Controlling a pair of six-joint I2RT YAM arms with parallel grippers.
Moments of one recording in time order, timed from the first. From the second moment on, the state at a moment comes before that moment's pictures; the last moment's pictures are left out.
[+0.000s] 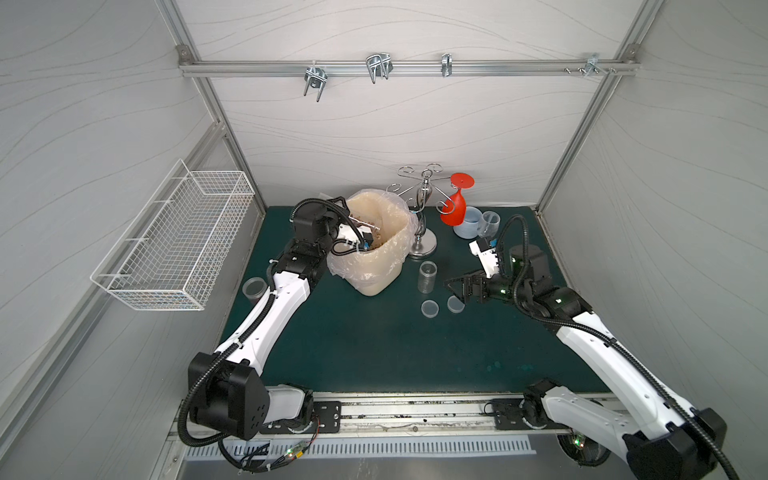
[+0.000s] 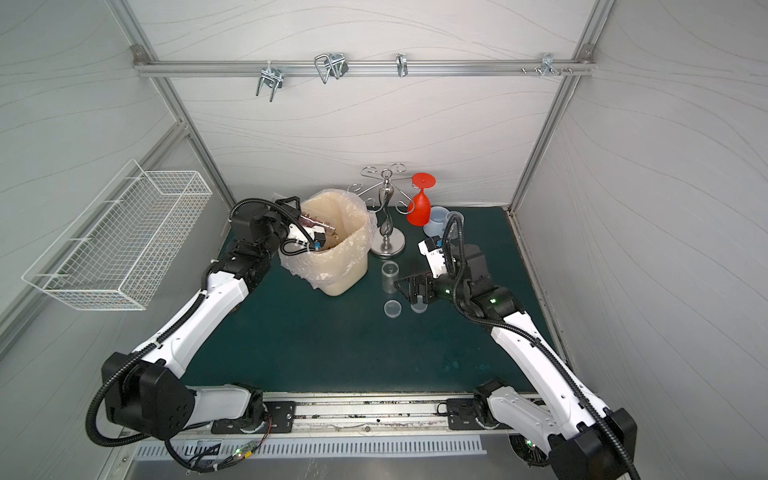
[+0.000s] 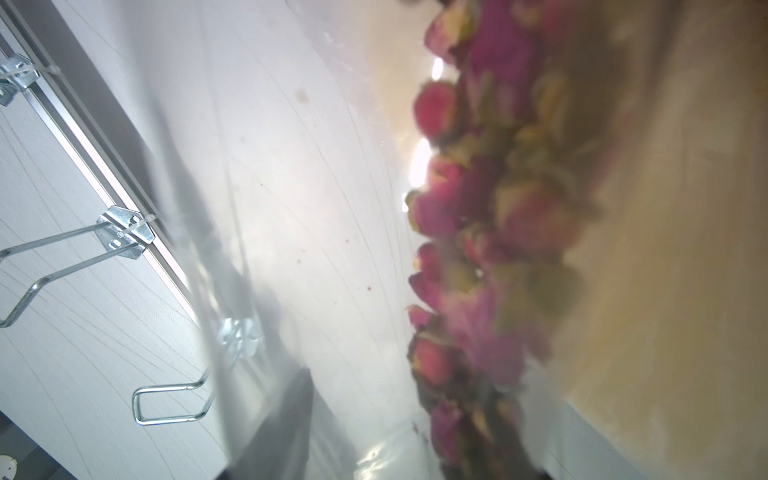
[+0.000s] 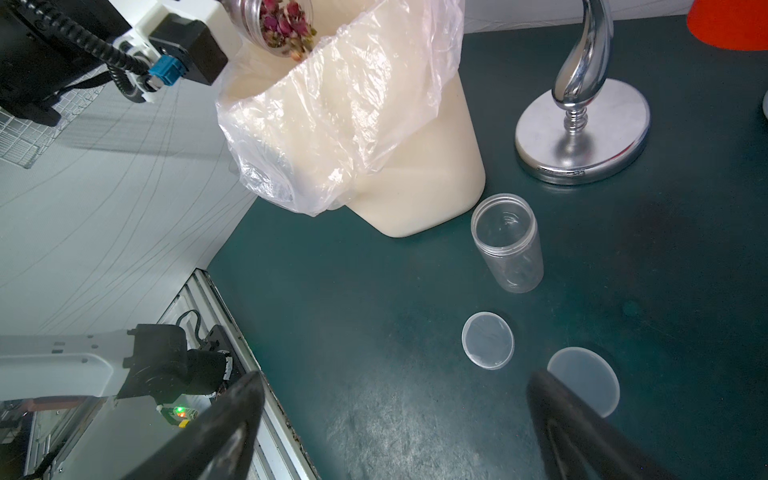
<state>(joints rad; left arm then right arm) -0.23 1.32 1.15 -0.03 -0.09 2.00 0.47 0.99 0.91 -0.48 -0.51 0.24</state>
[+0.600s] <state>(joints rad) -0.23 1.32 1.15 -0.02 -0.07 1.97 0.48 1.02 0.91 -0.48 -0.51 0.24</state>
